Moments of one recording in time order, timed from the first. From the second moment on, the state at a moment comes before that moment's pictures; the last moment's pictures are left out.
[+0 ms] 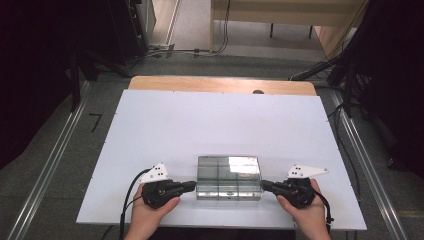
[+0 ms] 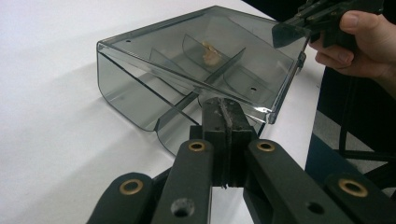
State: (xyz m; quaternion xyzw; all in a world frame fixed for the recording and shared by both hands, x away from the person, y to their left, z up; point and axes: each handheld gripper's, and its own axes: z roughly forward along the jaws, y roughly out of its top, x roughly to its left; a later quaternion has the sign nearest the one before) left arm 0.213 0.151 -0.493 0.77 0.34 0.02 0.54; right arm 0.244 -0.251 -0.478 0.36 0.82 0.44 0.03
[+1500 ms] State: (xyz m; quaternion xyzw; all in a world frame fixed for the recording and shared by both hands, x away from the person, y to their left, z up) left arm 0.213 0.161 -0.488 0.76 0.34 0.06 0.55; right arm 0.244 -0.258 -0.474 0.35 0.82 0.45 0.06
